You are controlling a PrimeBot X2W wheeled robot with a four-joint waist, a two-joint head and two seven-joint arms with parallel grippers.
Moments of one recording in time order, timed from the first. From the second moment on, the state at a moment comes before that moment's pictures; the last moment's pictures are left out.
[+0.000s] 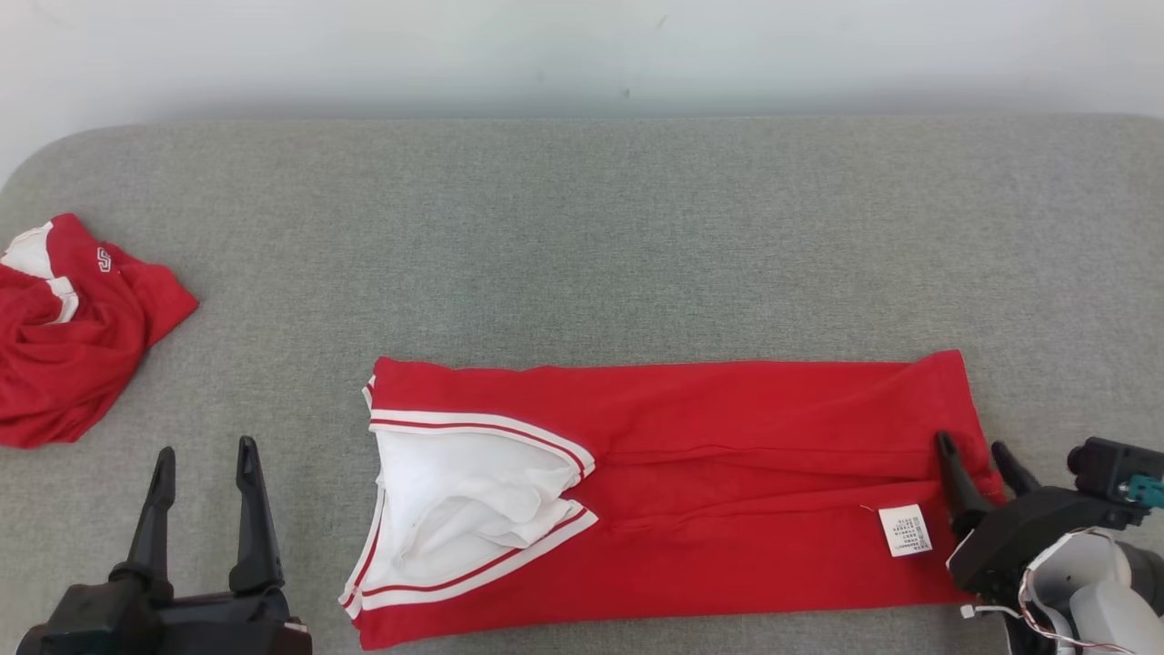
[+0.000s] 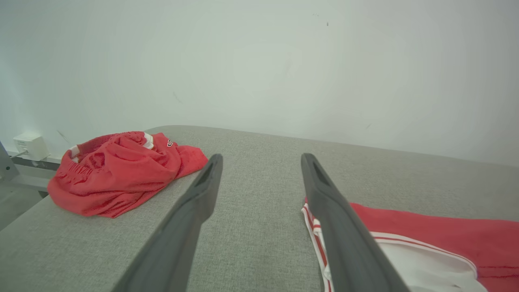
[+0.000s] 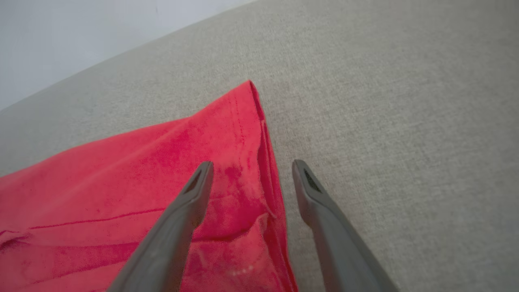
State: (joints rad) left arm -0.06 0.13 0.03 0.05 -0.28 -0.04 -0.26; right arm -0.30 -0.25 0.01 0.54 0.52 0.13 0.05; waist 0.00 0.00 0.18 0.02
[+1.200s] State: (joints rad) left arm 0.03 0.05 0.16 0.12 -0.15 -0.12 -0.26; right arm -0.36 -0.33 0.05 0.59 0.55 0.13 0.01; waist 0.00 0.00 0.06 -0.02
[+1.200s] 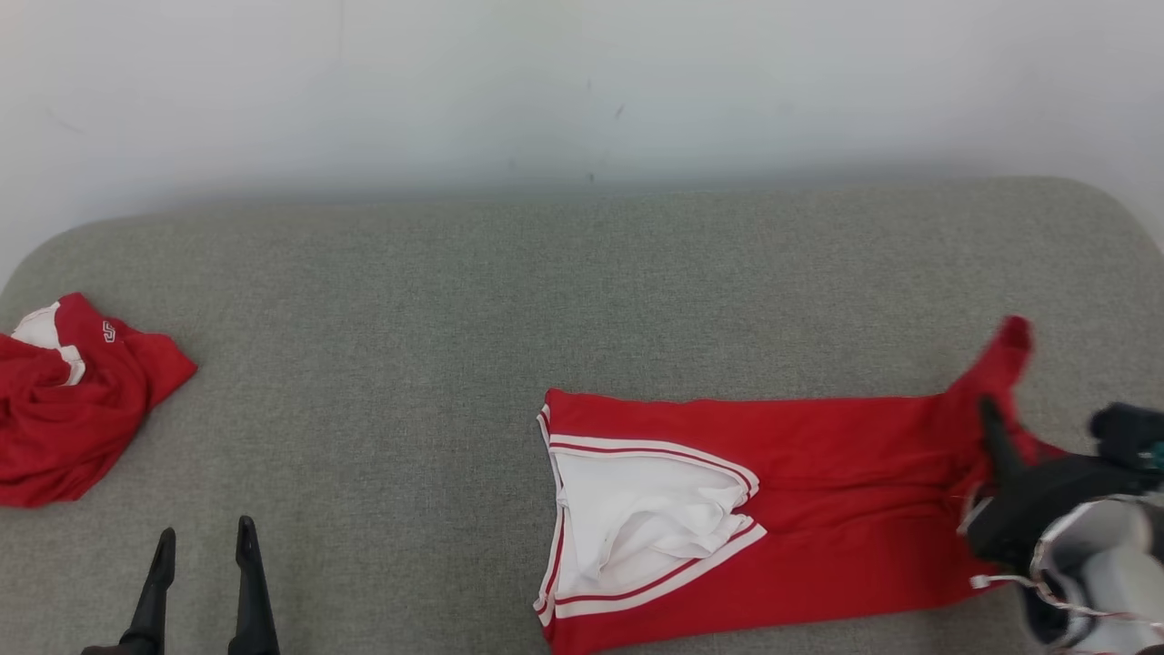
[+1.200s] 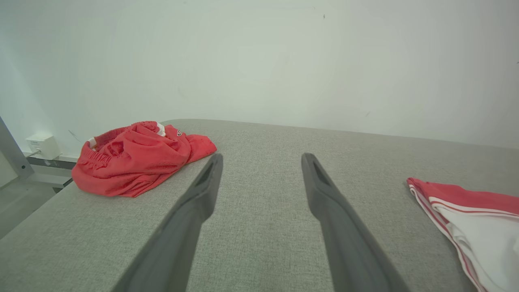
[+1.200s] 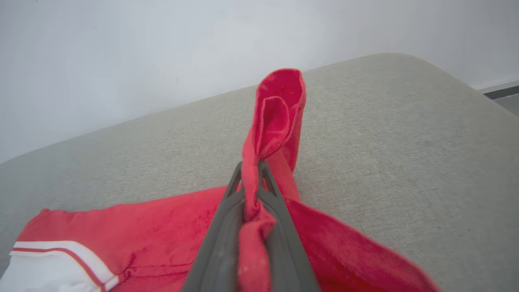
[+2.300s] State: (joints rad) left arm -0.07 0.05 0.07 0.19 -0.16 -0.12 -0.26; right arm -0.41 -0.05 0.51 0.54 0.72 0.13 -0.04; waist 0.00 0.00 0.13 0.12
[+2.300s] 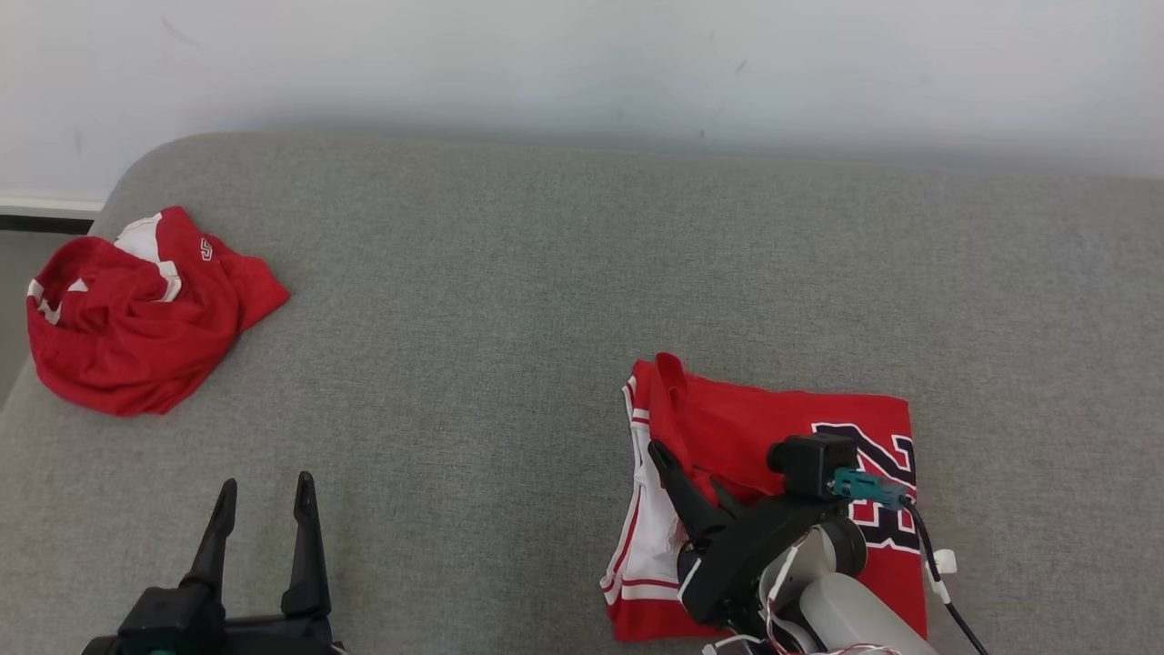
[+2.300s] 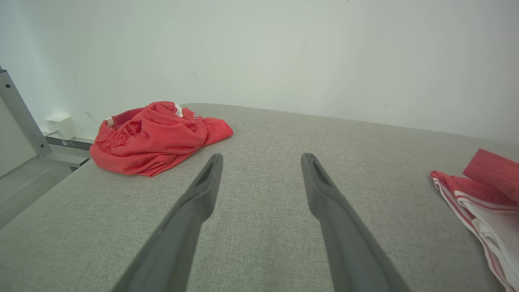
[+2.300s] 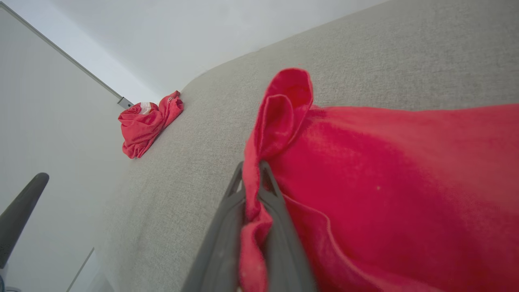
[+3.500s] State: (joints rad) left arm -0.03 0.05 0.10 0.16 -0.12 -0.13 -0.26; right arm -0.28 -0.22 0.29 0.52 0.48 0.13 -0.22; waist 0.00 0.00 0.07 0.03
